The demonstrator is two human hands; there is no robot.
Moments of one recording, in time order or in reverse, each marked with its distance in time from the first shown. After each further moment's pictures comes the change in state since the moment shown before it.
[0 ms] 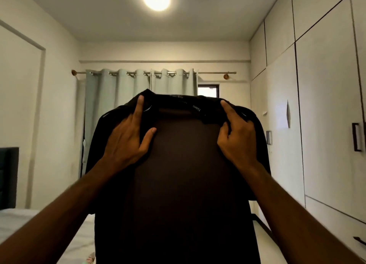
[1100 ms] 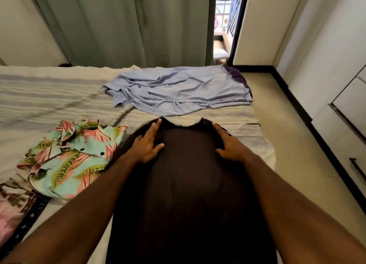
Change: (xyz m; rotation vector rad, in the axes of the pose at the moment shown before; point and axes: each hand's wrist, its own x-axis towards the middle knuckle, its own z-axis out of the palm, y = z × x) left_hand -0.508 -0.080 0.377 -0.249 -1.417 -0.580; right_hand -0.525 0.325 0.177 0.008 -1.487 0.743
